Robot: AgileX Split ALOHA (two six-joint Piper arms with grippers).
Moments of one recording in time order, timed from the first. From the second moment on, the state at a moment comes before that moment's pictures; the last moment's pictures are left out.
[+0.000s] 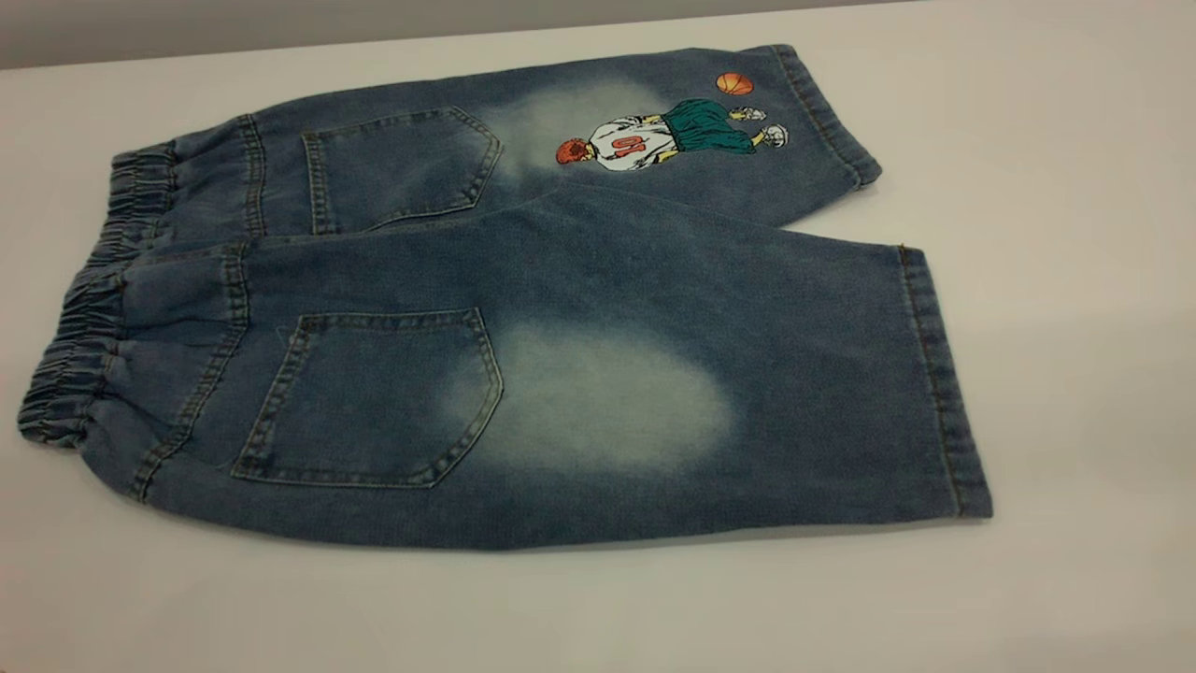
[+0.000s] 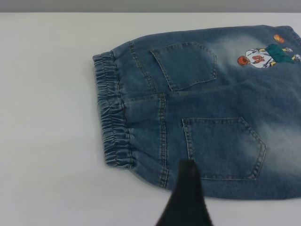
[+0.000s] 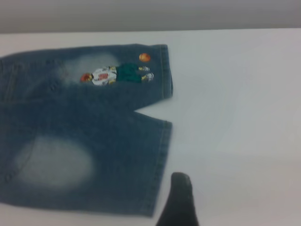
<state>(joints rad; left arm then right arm) -0.03 0.00 -0.51 -0.13 1.09 0.02 0.04 0.00 -0.51 0.19 1.06 -0.05</state>
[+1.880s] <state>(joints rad) 0.11 1.71 -0.74 -0.10 0.45 -0.13 0.04 1.45 -0.57 1.03 0.50 -0.77</state>
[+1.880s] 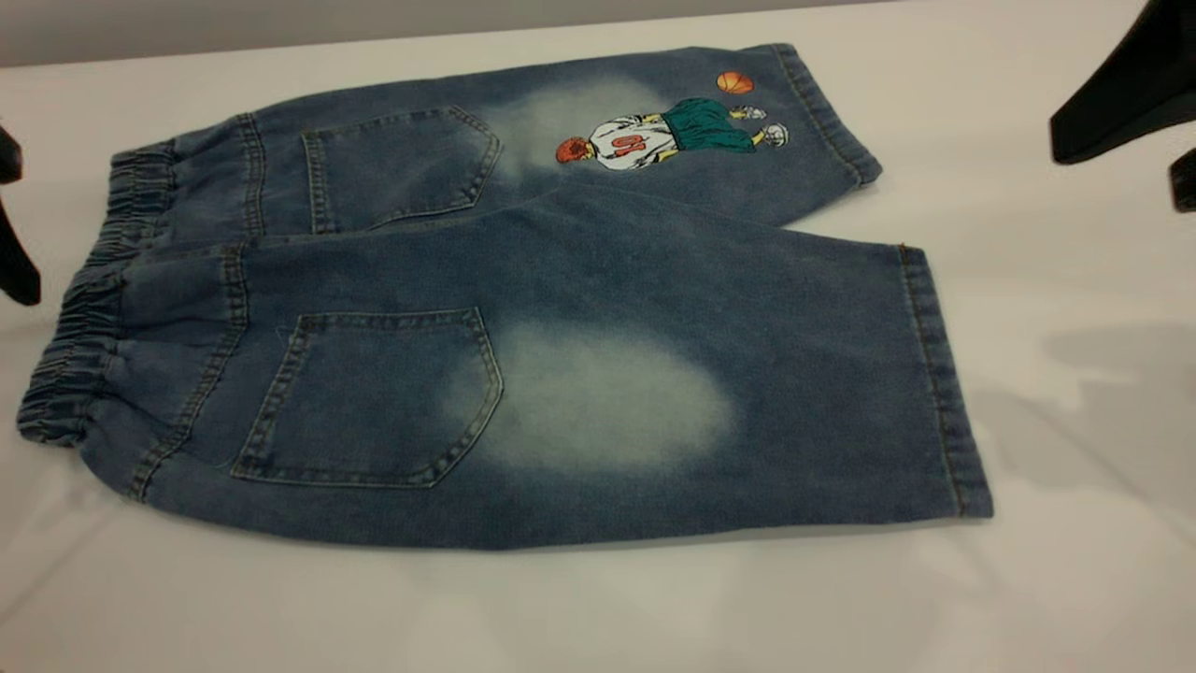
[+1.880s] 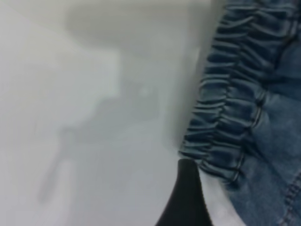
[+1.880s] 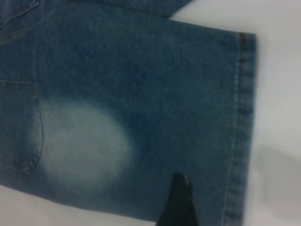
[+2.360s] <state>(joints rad) 0.11 1.90 -0.74 -0.08 0.39 -0.14 0.04 1.47 -0.57 1.13 0.50 -0.88</state>
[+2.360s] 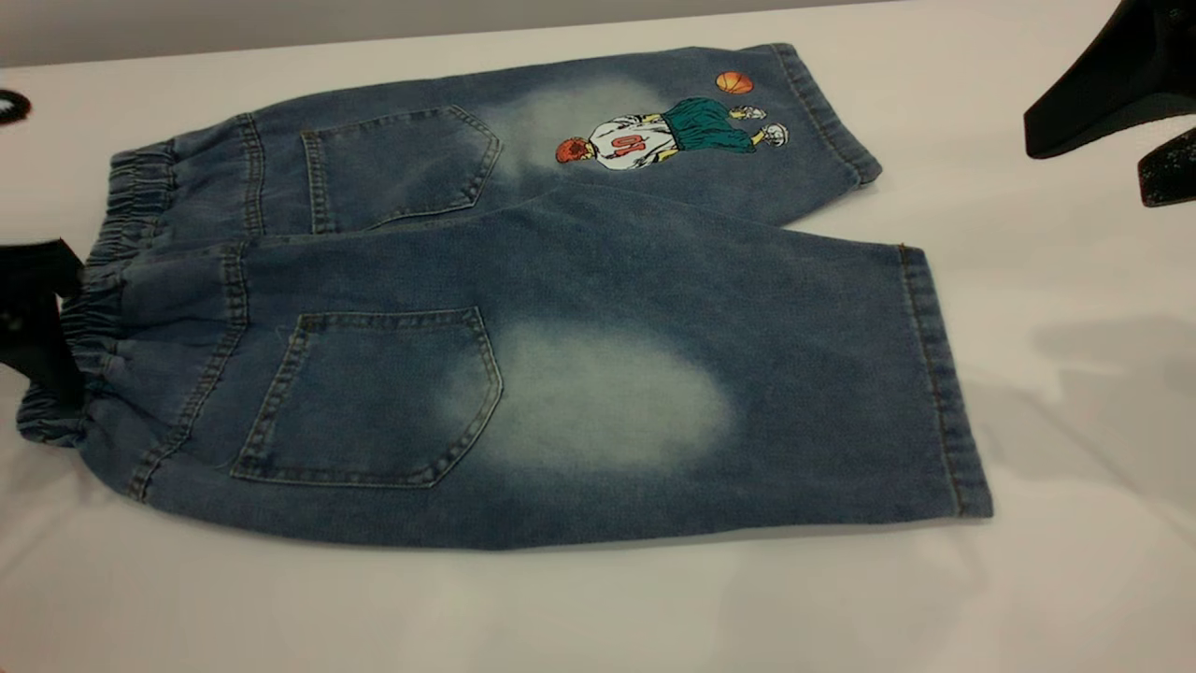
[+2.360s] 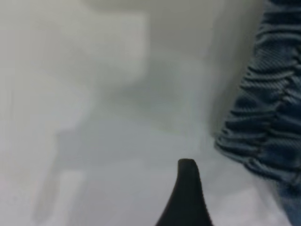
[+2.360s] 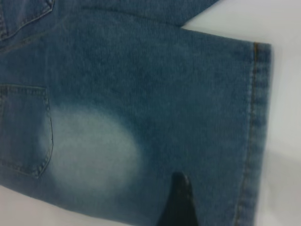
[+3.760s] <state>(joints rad) 0.05 1.99 -0.74 -0.13 0.23 -0.08 0.04 1.56 -0.50 1.14 0.55 -0.87</state>
